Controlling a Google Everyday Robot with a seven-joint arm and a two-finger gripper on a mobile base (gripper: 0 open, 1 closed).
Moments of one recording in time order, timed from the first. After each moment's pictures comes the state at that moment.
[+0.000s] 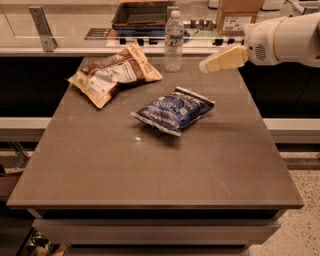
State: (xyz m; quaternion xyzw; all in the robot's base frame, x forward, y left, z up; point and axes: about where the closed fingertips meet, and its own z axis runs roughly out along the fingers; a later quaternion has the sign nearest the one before) arm 0.658 -0.164 0.984 -0.36 0.75 0.11 0.54
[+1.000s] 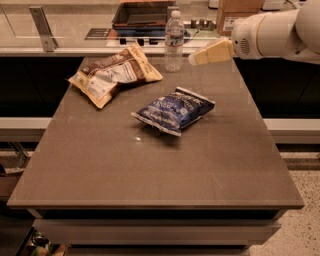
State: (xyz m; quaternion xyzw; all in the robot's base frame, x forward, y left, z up) arm 0.686 -0.152 0.985 -0.34 0.76 0.10 0.55
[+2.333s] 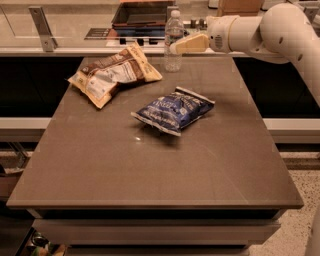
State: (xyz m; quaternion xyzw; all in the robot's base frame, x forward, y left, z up) arm 0.781 -0.099 0.969 -0.36 0.70 0.20 0.59
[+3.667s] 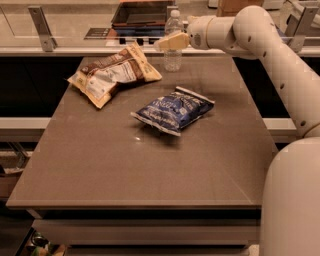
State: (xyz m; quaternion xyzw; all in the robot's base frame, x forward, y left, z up) arm 0.831 -0.048 0.954 -0.37 0.68 0.22 0.59
